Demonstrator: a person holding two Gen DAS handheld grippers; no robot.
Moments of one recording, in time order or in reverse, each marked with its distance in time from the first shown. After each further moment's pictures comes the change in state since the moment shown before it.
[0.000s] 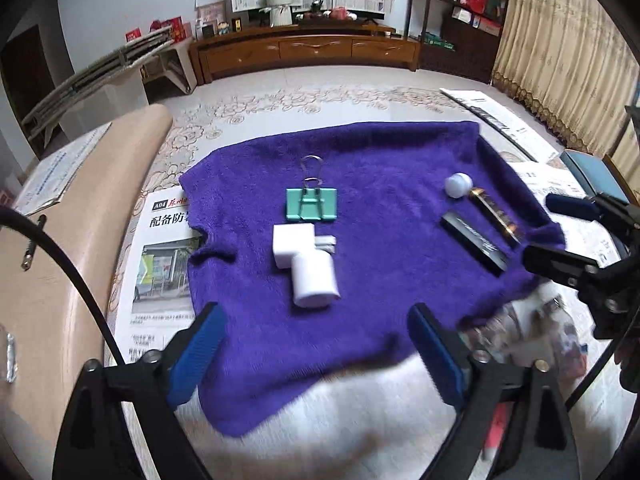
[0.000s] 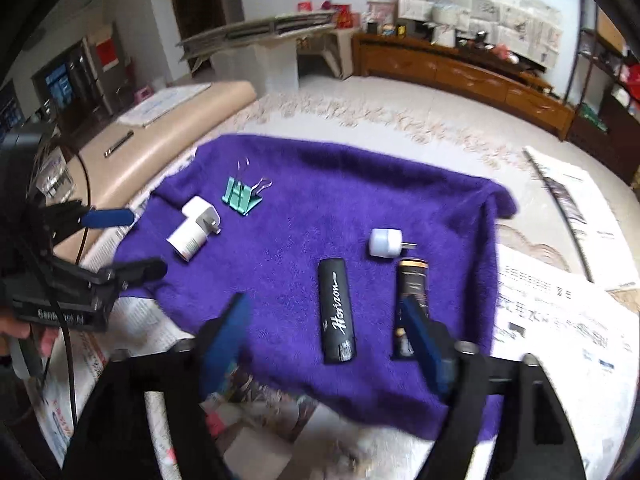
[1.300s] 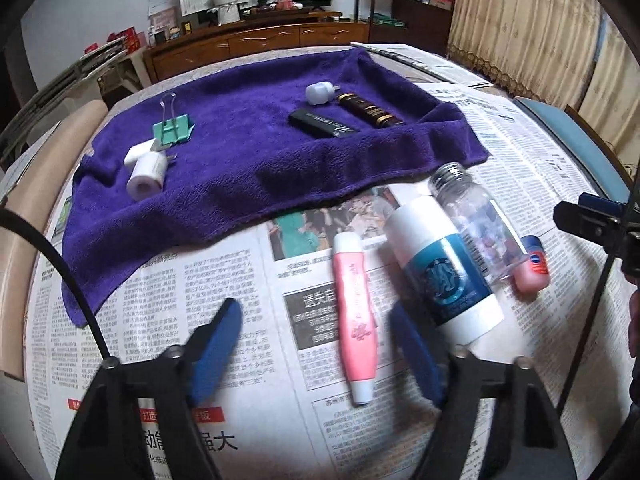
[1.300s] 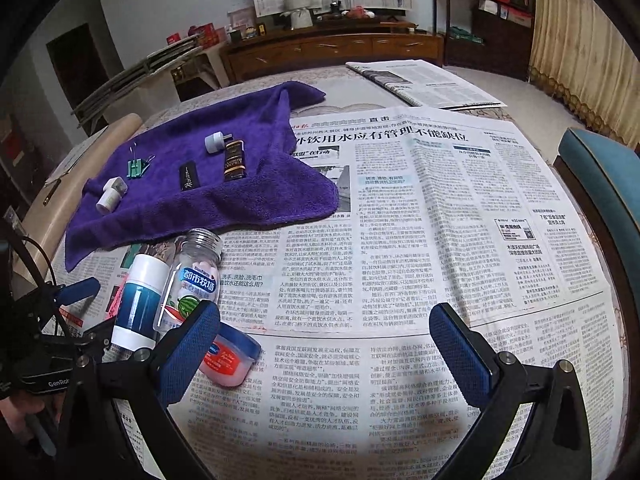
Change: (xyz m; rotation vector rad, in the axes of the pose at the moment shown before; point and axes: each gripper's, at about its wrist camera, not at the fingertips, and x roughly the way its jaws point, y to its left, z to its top) left arm 0.002 -0.105 -0.083 0.115 0.021 -0.084; right arm -0.073 -0.075 -0.148 0.373 -0.001 -0.214
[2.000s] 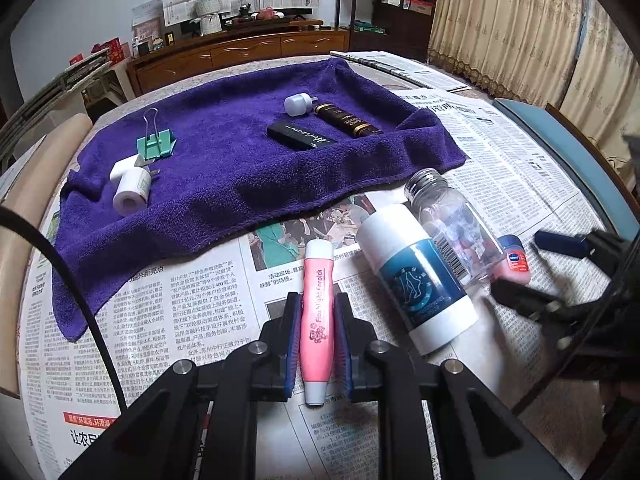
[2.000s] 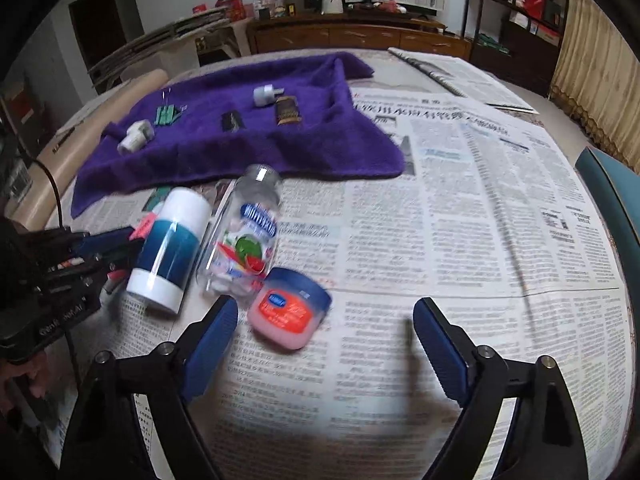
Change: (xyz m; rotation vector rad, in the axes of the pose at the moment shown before) left arm -0.006 -0.001 0.001 0.032 -0.032 -0.061; right arm 0.018 0.057 -0.034 -0.136 0.063 -0.017
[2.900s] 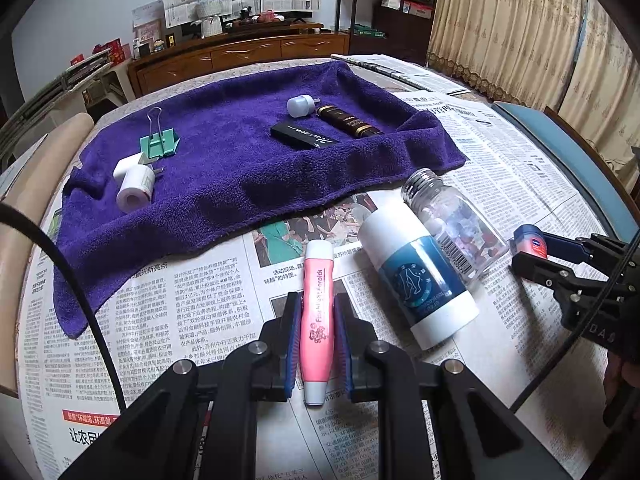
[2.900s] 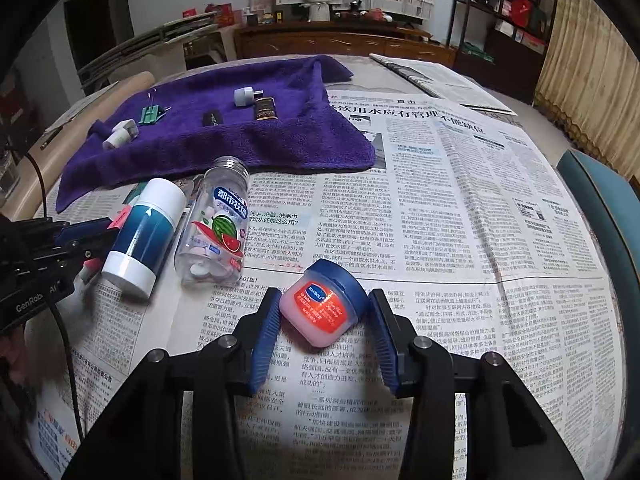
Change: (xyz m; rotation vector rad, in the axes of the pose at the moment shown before) left arm -0.002 0.002 -0.004 -0.001 -0.013 -0.002; right arm -0.014 -0.021 -0.010 0.038 -0.058 -0.033
